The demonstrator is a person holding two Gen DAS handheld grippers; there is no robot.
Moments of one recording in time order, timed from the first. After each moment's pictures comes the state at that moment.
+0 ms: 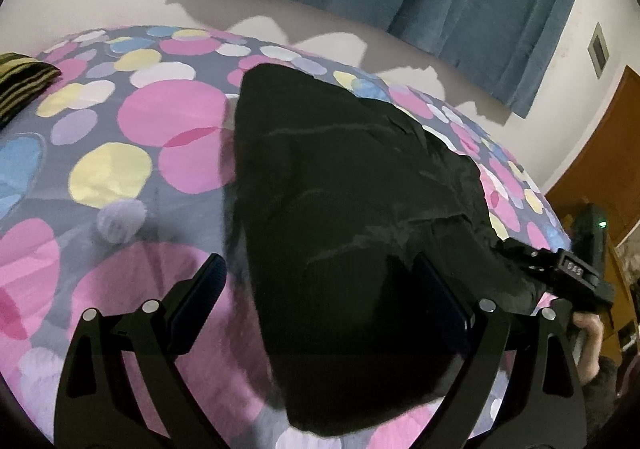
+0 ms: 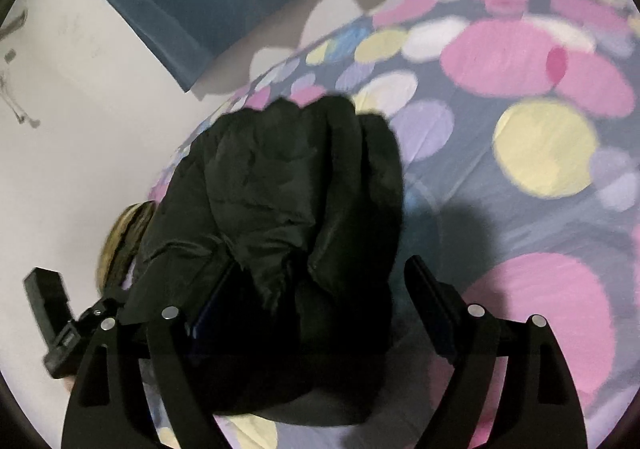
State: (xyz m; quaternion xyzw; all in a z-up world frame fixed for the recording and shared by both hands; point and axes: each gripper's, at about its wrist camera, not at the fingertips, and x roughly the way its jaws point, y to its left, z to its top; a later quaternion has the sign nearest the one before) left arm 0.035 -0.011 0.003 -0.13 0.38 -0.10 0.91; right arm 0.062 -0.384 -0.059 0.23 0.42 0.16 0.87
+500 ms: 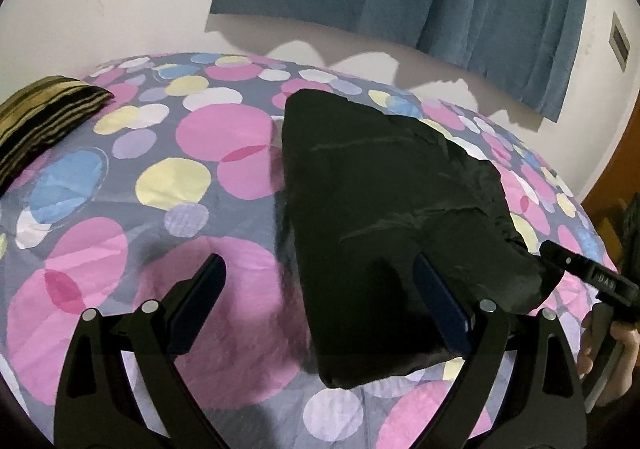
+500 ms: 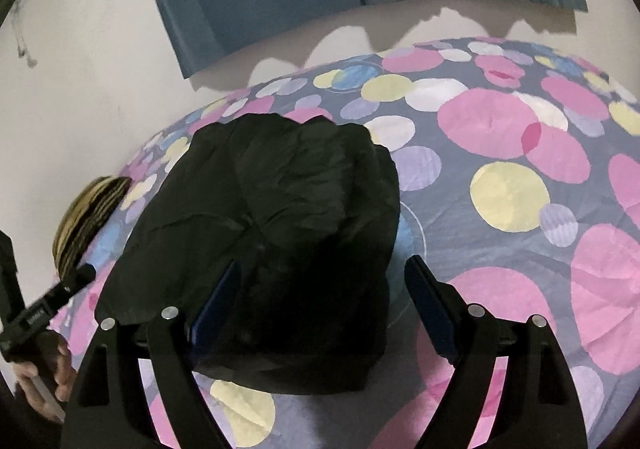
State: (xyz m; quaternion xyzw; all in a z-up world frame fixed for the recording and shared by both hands) left arm -0.010 -0.012 0.028 -0.09 0.36 -0.02 0.93; right arm 0.025 -0.346 -0.022 0.11 0.39 0.11 0.91
